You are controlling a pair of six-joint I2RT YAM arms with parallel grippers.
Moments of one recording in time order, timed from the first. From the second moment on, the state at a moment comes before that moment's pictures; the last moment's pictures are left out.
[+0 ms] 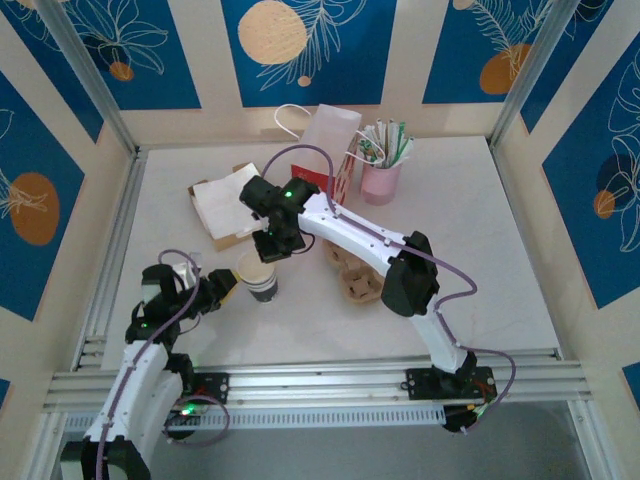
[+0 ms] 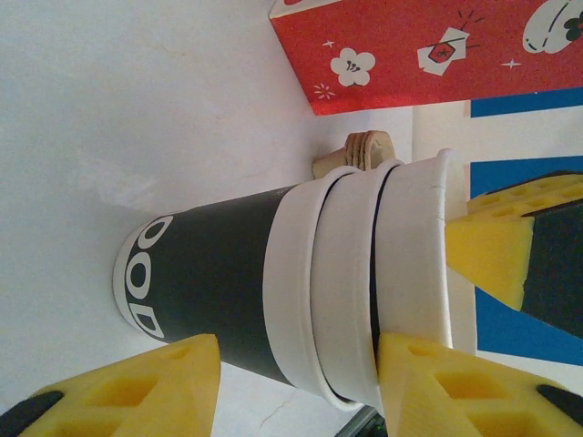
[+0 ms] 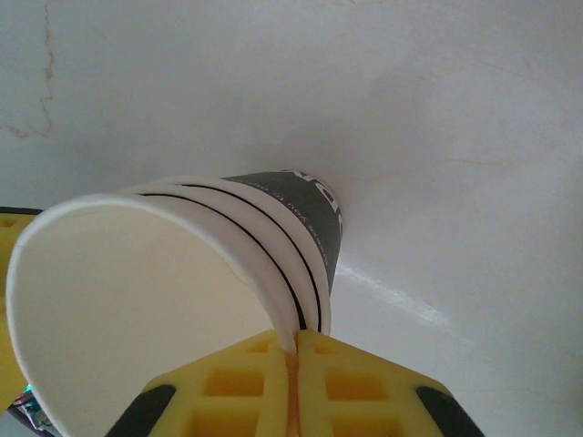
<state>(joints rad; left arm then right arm) 0.02 0.63 0.24 -0.21 0.79 -0.89 0.95 2.19 2.18 -1.31 -0.14 0.55</state>
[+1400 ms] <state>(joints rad) 0.02 0.65 0.24 -0.19 0.79 -0.88 0.95 2.17 2.18 -1.32 -0.14 0.54</state>
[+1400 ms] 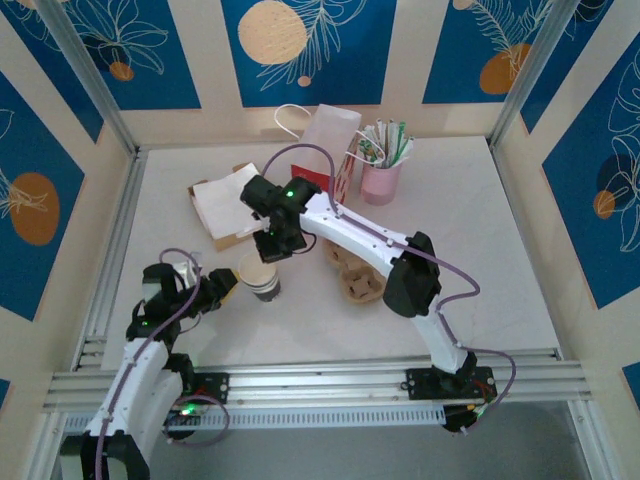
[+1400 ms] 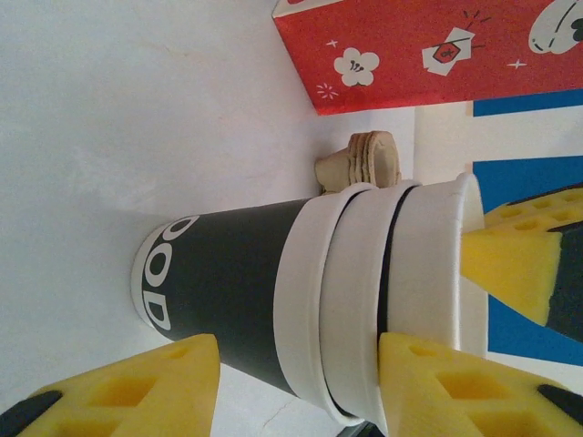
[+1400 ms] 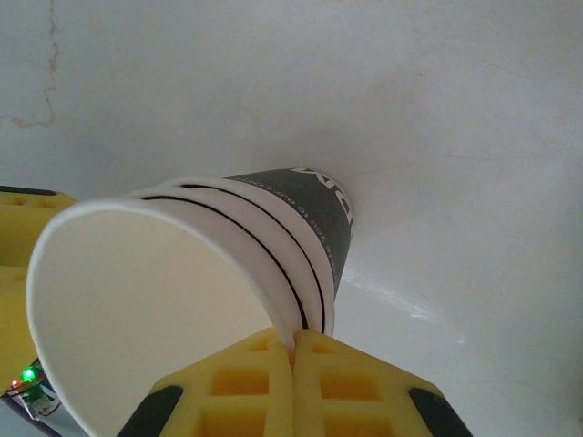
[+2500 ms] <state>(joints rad) 0.02 0.54 0.44 -0.51 0.69 -0.78 0.90 1.78 2.13 -1.32 -0.17 0.50</state>
